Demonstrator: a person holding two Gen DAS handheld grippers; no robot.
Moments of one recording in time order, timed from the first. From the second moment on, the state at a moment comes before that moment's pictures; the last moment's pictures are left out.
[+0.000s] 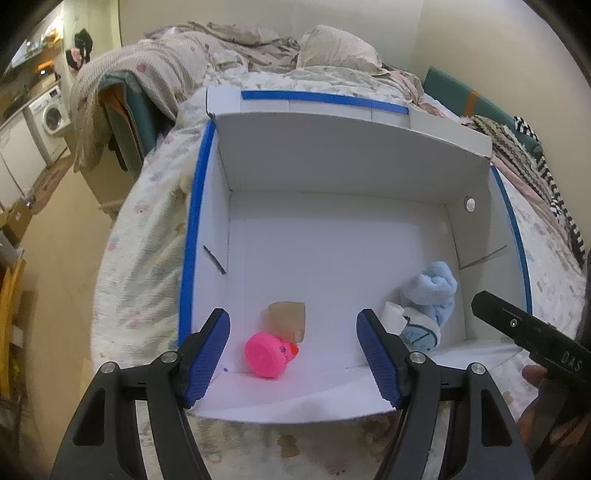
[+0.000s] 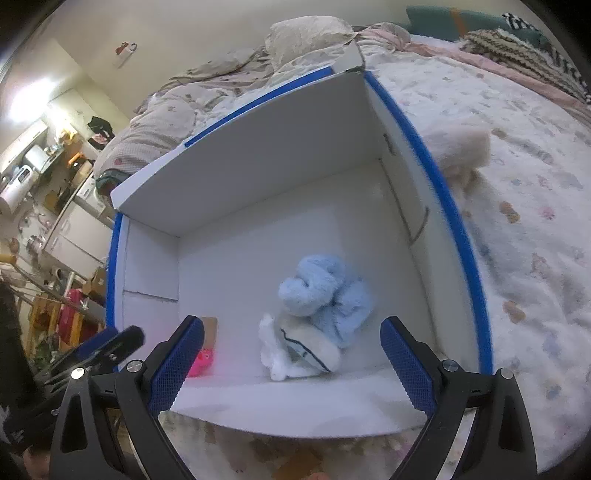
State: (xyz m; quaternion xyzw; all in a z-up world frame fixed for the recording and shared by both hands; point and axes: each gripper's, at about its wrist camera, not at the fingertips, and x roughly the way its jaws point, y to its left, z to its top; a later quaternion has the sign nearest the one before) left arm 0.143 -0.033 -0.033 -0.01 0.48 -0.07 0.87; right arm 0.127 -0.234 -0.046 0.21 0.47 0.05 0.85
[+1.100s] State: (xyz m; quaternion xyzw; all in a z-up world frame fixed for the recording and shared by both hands) left arm 0.078 0.008 -0.044 0.00 0.51 -0.01 0.86; right arm 0.059 -0.249 -0.041 0.21 0.48 0.02 0.85
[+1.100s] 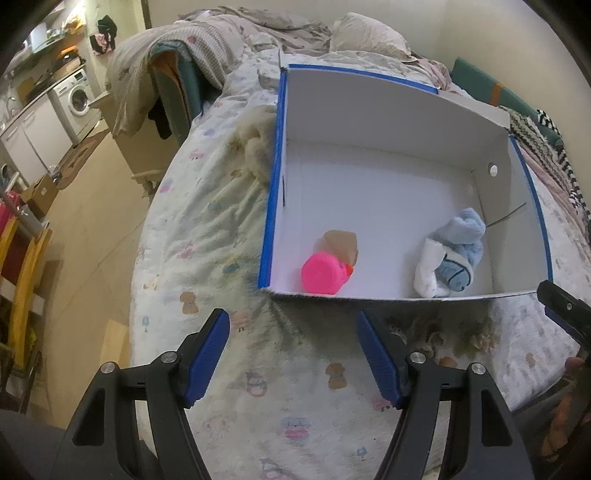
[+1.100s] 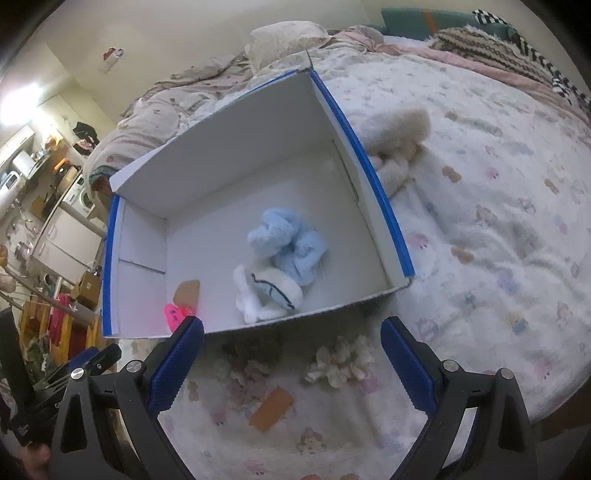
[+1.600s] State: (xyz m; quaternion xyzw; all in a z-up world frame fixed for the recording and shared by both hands) left arm 0.082 0.024 -0.063 -0.03 0.54 0.02 0.84; right arm 0.056 -0.249 -0.059 0.21 0.51 -0.01 0.84
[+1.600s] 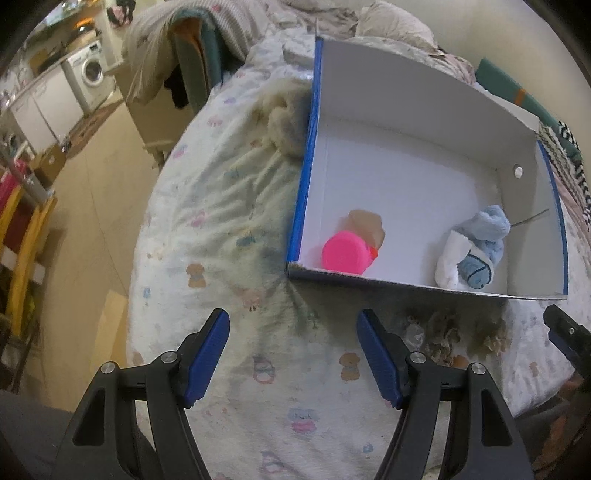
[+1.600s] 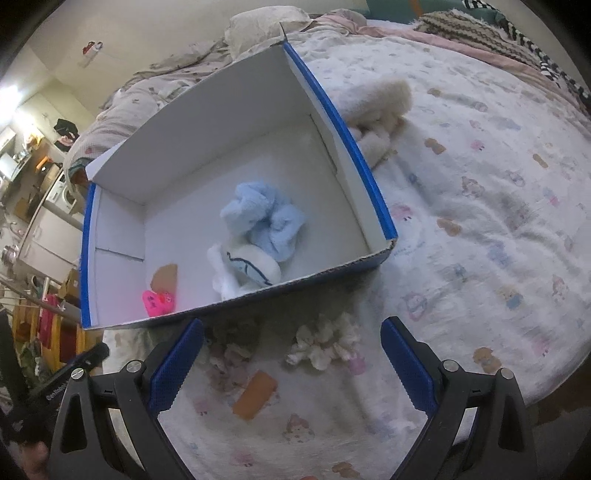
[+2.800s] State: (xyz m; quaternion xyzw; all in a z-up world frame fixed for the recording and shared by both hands) left arm 0.107 -0.019 -0.112 -0.11 0.62 -0.13 0.77; right arm 0.053 -0.242 -0.085 0.25 0.57 0.07 0.78
